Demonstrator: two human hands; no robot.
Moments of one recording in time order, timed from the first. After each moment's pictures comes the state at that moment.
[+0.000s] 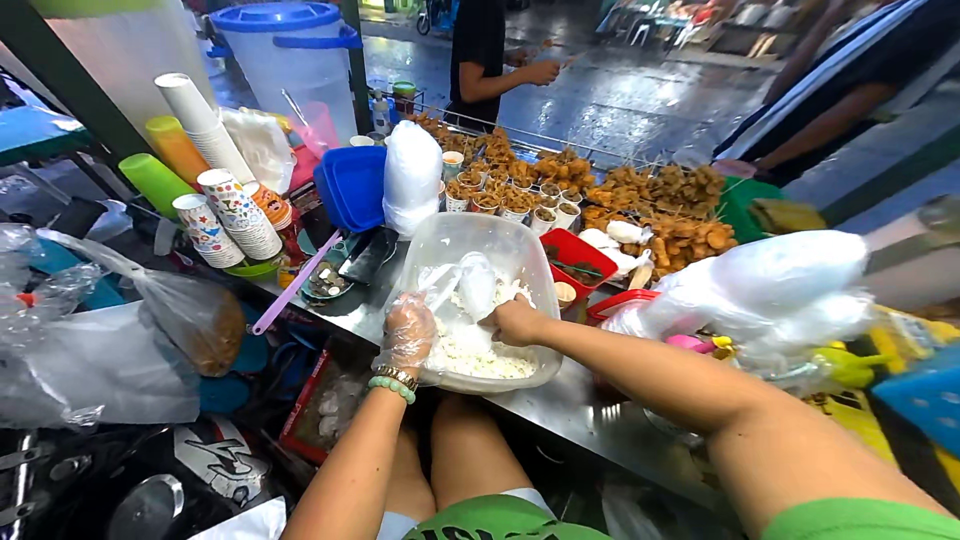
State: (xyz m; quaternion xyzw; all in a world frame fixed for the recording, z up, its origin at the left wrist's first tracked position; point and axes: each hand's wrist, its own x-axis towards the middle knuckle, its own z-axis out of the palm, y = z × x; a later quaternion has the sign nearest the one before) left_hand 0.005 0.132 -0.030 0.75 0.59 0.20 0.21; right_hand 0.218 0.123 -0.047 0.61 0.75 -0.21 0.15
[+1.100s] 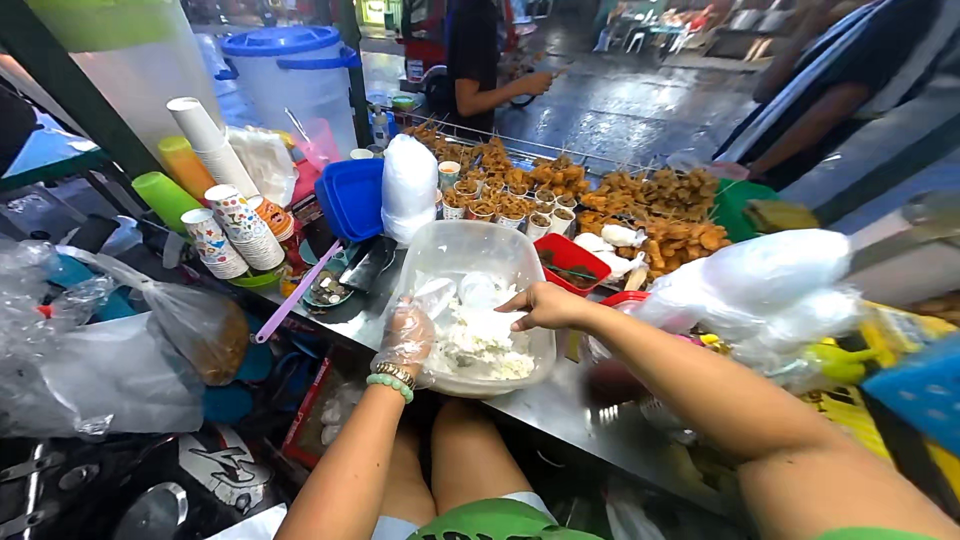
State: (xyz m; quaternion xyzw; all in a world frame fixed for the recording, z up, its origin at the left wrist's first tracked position) left_hand 0.011 0.134 -0.019 0.76 0.60 0.10 0.21; right_hand 0.256 0.095 0.014 0.65 0.68 -0.34 -0.06
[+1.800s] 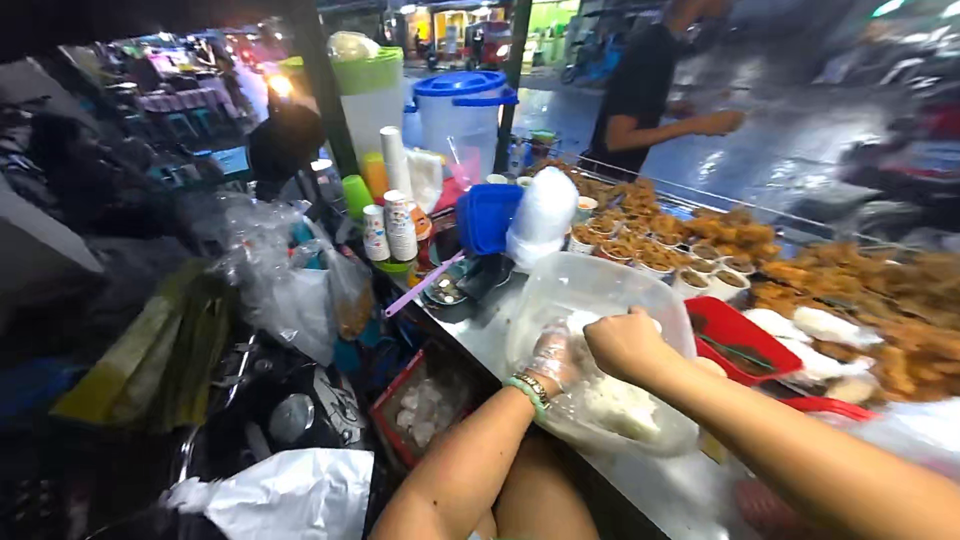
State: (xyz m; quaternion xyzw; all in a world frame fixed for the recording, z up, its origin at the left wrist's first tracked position) left_hand 0.033 0.120 -0.032 0.77 0.47 0.22 0.36; right_hand 0.134 0.097 0.052 0.64 0.74 -0.01 0.23
